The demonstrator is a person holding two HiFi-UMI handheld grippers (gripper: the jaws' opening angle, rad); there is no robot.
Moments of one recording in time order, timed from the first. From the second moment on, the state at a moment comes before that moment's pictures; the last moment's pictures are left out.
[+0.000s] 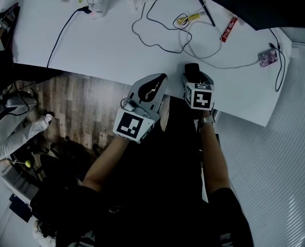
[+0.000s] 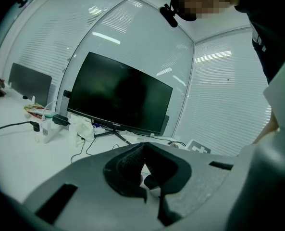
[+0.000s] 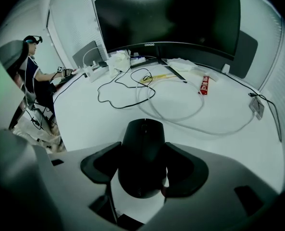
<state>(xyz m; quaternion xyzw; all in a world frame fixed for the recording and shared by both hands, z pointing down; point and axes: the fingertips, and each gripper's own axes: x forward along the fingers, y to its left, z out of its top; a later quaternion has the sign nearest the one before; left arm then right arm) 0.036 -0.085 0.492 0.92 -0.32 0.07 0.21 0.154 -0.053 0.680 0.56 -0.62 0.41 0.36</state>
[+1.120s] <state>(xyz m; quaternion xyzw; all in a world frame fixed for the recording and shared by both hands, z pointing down) 0.012 -0.090 0.409 0.92 -0.35 0.02 0.17 0.144 -0.069 0.461 0.63 -0.69 0.31 0.17</state>
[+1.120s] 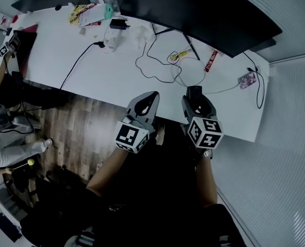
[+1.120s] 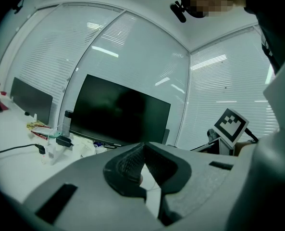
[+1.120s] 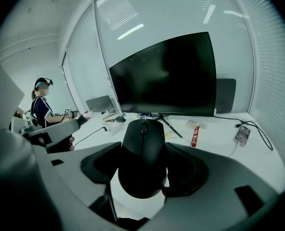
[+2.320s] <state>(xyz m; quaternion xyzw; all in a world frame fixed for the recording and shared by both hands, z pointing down) 0.036 -0.057 0.274 0.95 -0.31 -0.04 0.07 0.184 -0.003 0.299 0.69 -0.70 0.17 0.07</state>
